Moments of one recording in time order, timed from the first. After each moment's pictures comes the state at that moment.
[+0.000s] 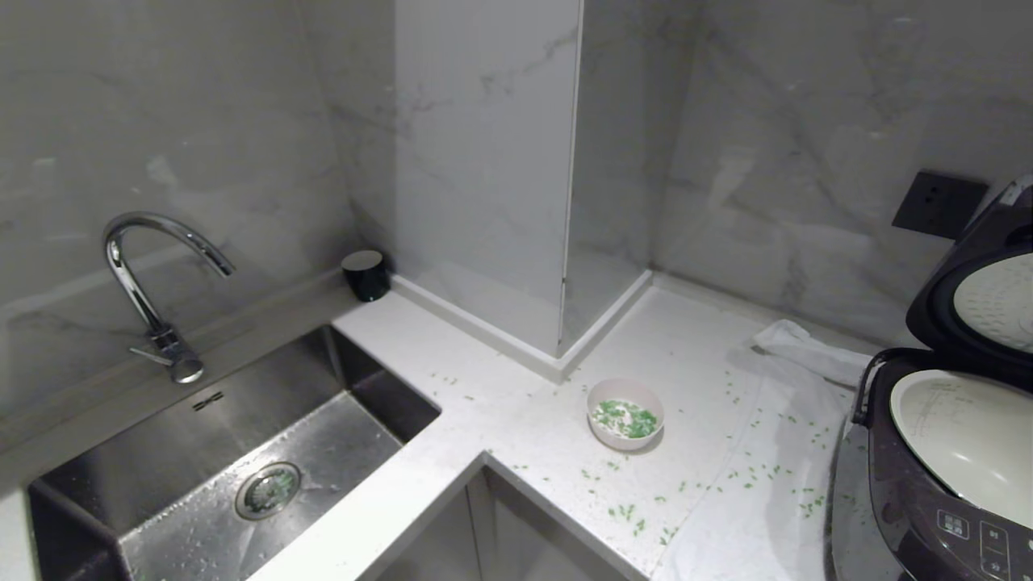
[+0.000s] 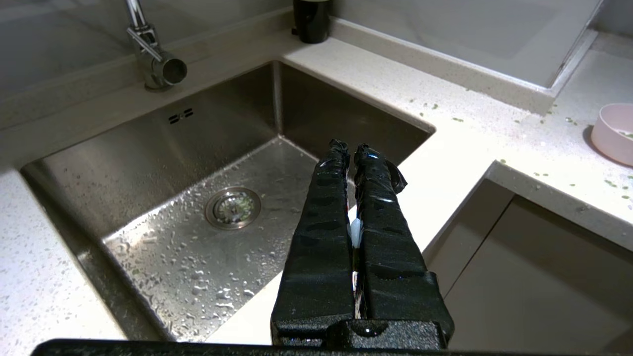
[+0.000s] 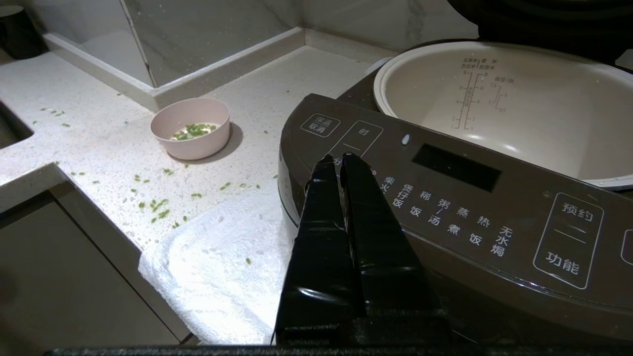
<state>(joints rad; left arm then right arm) 0.00 0.00 0.00 -0.02 0.00 -0.02 0.00 0.00 -0.01 0.02 0.00 0.00</state>
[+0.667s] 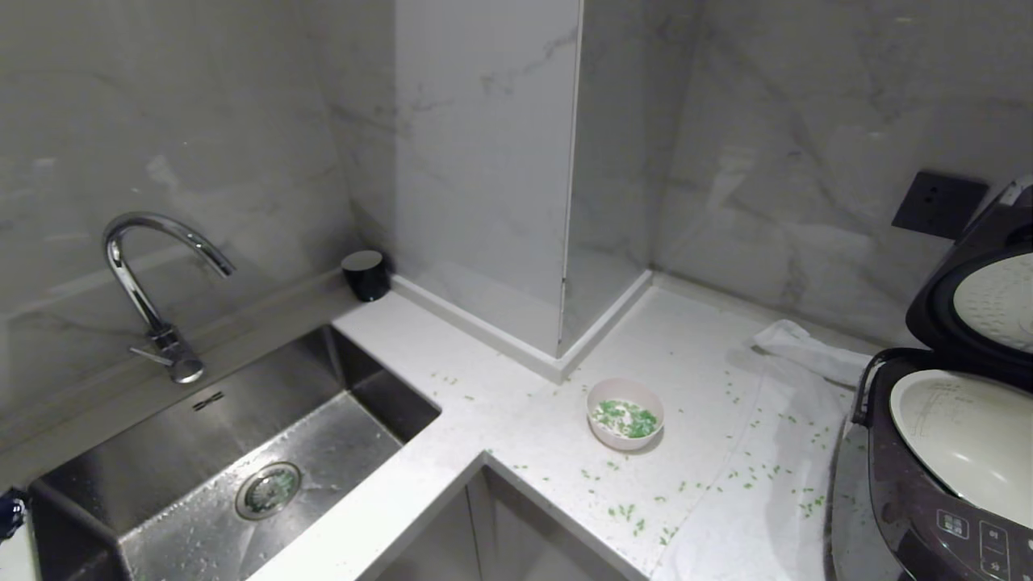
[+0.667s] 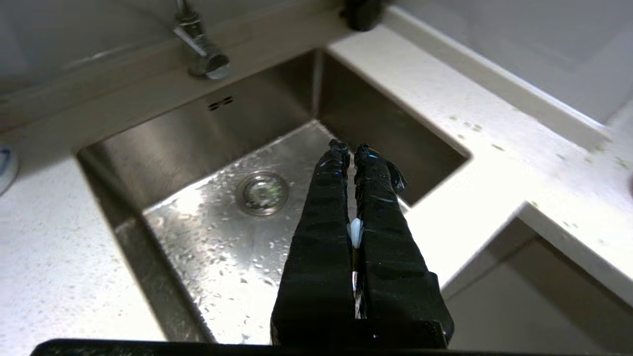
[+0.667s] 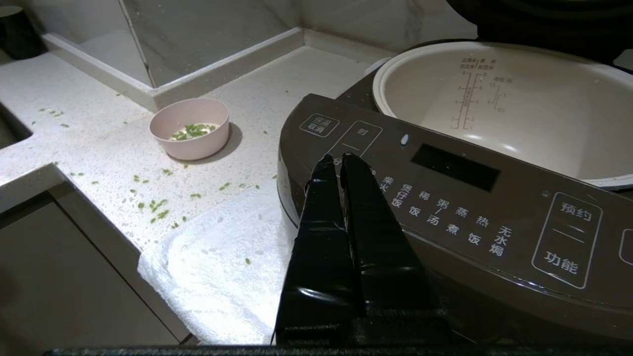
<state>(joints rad) 0.09 0.56 -0.31 -0.11 0.05 -0.06 0.00 0.00 -0.01 0.02 0.00 0.00</state>
